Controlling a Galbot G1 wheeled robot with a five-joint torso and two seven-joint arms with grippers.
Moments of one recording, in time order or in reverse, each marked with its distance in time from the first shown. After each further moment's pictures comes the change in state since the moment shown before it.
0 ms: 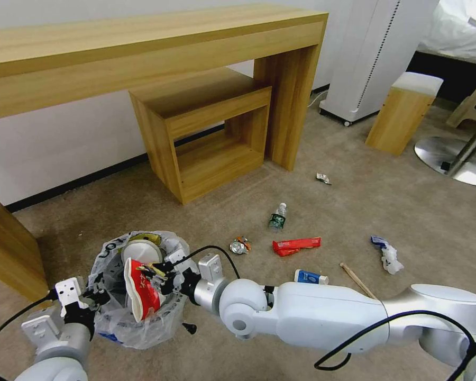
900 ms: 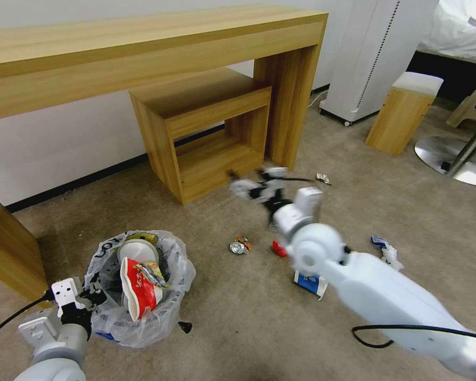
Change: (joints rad) left arm -0.005 0.019 -0.014 0.032 0.029 -0.046 0.024; right arm -0.421 -0.268 0.914 0.089 -0.212 -0.007 0.098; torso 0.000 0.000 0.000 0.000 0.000
